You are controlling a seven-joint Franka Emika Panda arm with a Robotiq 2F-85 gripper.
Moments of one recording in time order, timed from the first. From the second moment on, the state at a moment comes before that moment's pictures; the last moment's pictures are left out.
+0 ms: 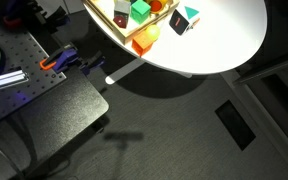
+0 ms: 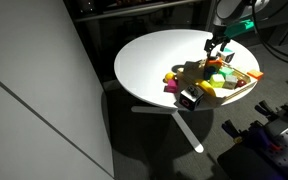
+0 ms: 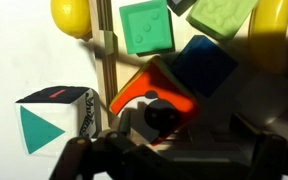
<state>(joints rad) -0.02 0.40 -0.07 -2.07 -0.09 2.45 0.02</state>
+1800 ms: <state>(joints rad) 0.05 0.53 -0.16 -2.05 -0.20 2.61 0.12</state>
